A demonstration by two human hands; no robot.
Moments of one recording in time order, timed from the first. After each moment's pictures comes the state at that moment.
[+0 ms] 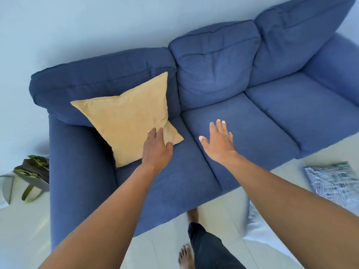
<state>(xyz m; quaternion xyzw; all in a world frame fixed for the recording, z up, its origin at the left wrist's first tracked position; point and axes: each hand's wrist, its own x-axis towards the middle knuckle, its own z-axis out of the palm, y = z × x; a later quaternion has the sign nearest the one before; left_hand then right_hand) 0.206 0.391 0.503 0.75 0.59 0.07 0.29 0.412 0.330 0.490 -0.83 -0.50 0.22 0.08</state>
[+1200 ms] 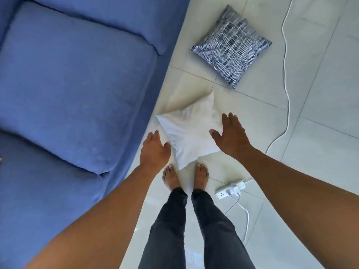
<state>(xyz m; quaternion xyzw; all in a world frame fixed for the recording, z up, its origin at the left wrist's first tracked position) 0.632 0.067 0.188 0.82 0.38 -0.32 0.30 0.757 -0.144 0.178 -0.92 -0.09 0.37 0.10</state>
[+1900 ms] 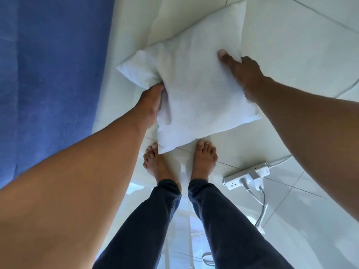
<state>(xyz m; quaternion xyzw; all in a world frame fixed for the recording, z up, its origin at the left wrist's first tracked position) 0.689 0.050 -0.171 0.45 0.60 -0.27 0.61 0.824 -0.158 -0.165 -0.81 0.24 0.41 0.35</state>
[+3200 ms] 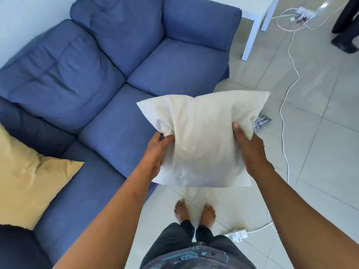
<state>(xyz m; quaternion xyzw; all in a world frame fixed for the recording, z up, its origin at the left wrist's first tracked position) 0.630 0.087 0.517 0.58 0.44 0.00 0.69 0.768 -0.141 0.503 -0.72 0.10 0.26 0.64</state>
